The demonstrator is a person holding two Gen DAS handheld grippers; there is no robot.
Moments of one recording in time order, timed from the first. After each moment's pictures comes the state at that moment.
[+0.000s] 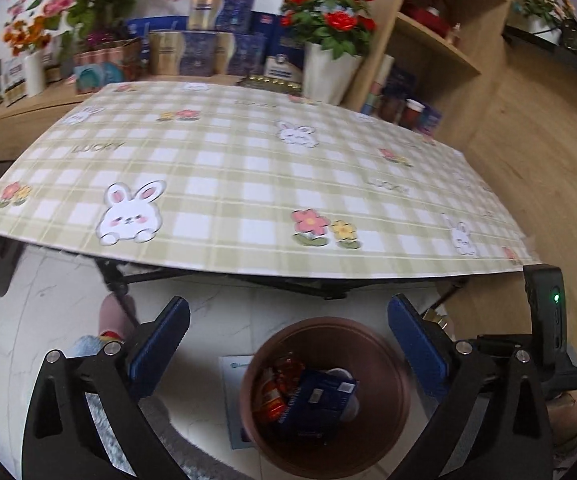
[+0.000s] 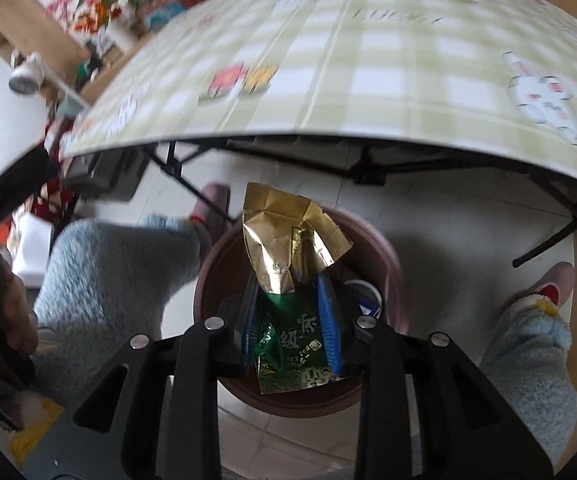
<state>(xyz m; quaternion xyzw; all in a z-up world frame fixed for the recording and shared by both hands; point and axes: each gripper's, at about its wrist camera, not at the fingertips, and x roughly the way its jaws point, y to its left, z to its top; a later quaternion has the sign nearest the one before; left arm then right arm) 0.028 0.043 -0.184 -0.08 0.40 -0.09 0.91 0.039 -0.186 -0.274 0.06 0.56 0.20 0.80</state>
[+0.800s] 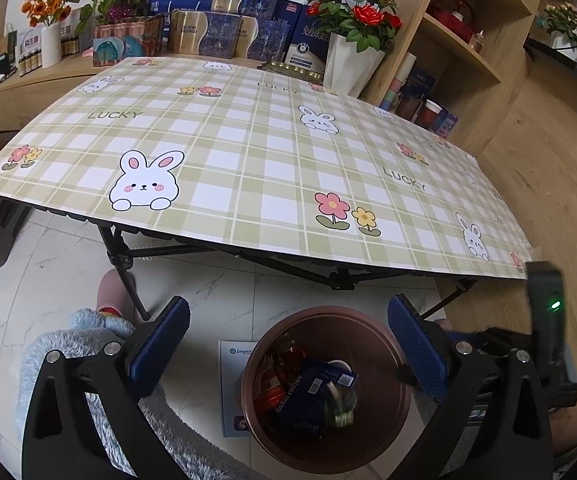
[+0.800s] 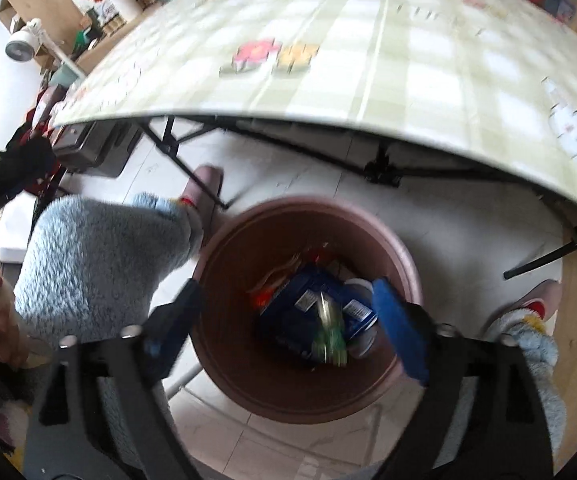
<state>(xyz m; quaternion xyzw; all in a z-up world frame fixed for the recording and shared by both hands) 0.025 0.060 -0.200 -0.12 0.41 -0.08 0.90 0.041 -0.153 -0.265 0.01 0.56 0.19 0.80</state>
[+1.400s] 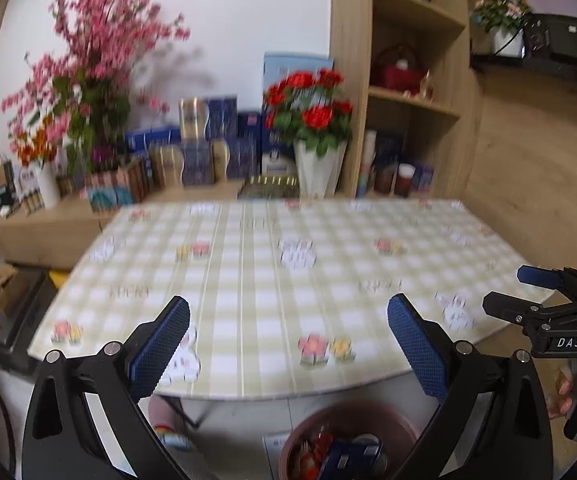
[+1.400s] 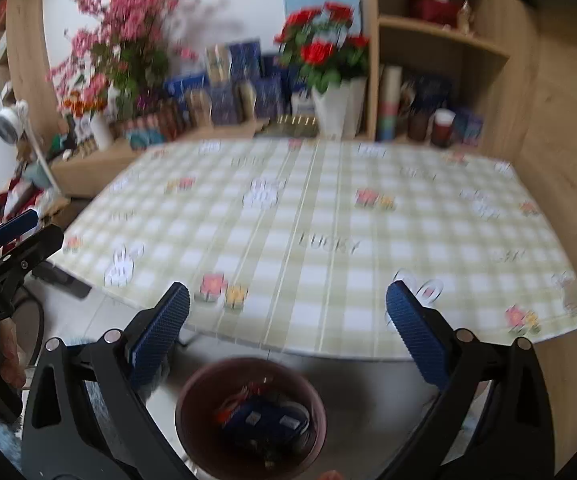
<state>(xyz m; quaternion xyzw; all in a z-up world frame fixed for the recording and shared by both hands) 0.032 0.024 -0.047 0.01 0.25 -0.08 0.96 0.046 -0.213 -0.076 0.02 0.35 0.09 0.93</state>
